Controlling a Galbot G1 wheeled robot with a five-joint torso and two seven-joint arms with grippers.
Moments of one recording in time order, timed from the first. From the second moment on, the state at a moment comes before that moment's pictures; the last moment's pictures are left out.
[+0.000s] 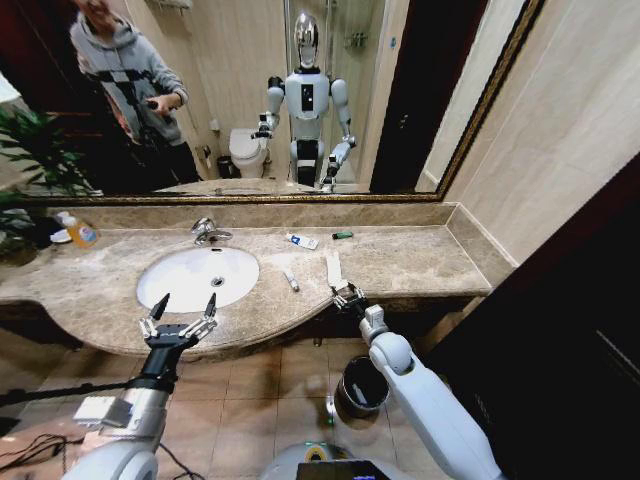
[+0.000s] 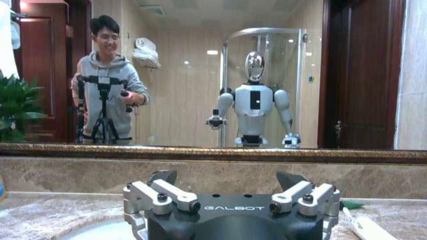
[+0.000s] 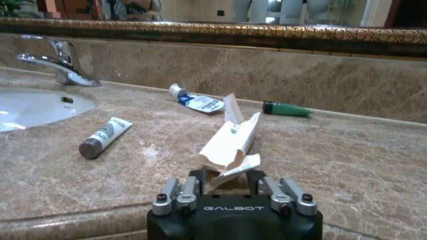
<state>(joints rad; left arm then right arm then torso) 1.84 -1.36 -0.82 -2.47 -0.37 0.04 0.05 -1.05 1.23 0.14 1.71 0.25 -0.20 0.08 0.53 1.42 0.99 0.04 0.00</state>
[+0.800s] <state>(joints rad) 1.84 -1.36 -0.82 -2.47 -0.37 0.04 0.05 -1.15 1.21 0.22 1.88 0.30 -0.14 0.08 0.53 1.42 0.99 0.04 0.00</state>
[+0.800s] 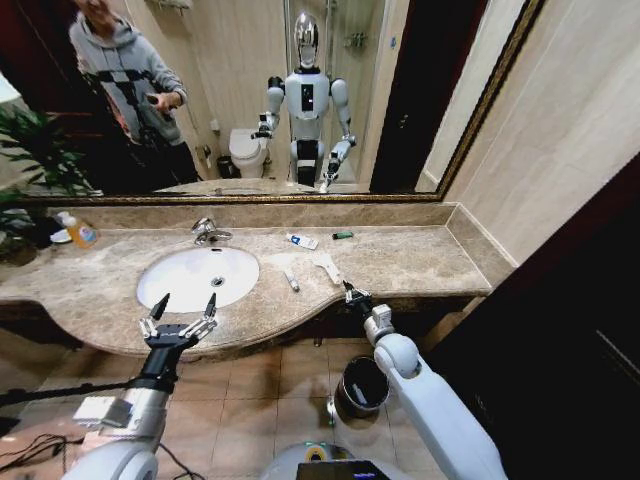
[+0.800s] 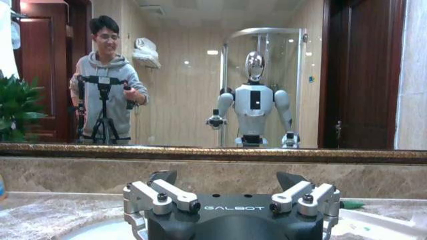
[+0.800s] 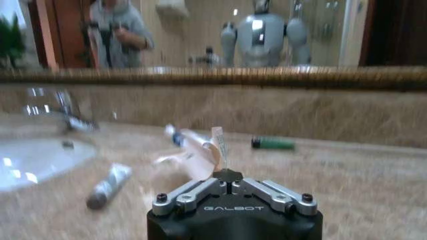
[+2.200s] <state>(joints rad) 1.84 -1.36 -0.82 -2.47 -0.37 0.04 0.05 -1.65 1.36 0.45 1.45 -0.14 0.39 0.12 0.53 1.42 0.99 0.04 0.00</state>
